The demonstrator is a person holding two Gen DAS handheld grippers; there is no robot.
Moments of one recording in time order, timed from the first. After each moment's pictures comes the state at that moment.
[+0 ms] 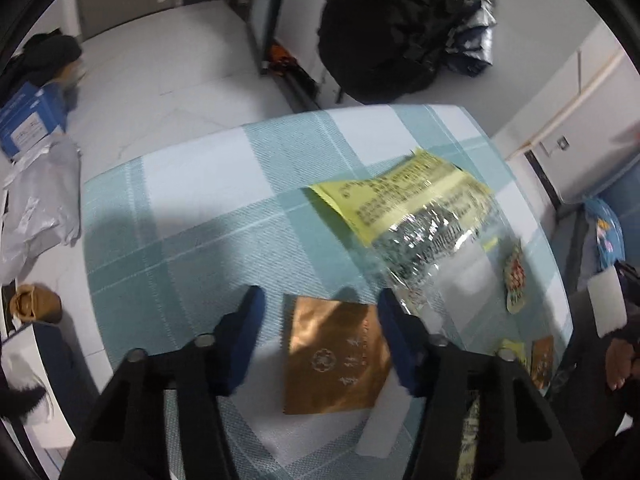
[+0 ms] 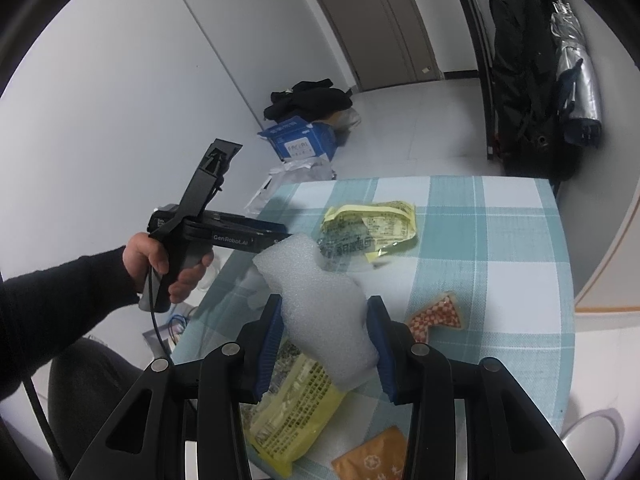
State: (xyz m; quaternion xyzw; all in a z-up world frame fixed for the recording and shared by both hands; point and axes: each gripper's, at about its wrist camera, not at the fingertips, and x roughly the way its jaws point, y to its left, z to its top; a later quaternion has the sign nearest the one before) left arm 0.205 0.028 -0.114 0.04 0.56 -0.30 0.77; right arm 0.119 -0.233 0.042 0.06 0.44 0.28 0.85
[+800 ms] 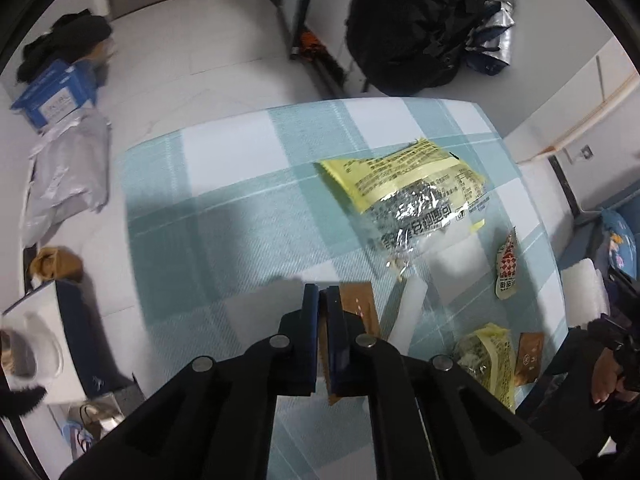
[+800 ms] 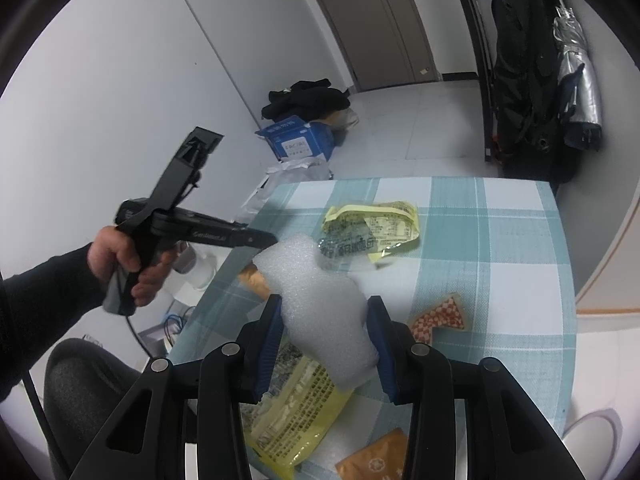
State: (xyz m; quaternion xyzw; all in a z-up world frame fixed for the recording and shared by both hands) left arm 0.181 0.036 -0.089 0.02 0.59 -0.22 0.78; right arm 0.121 -0.227 0.040 0.05 0.44 0.27 0.85
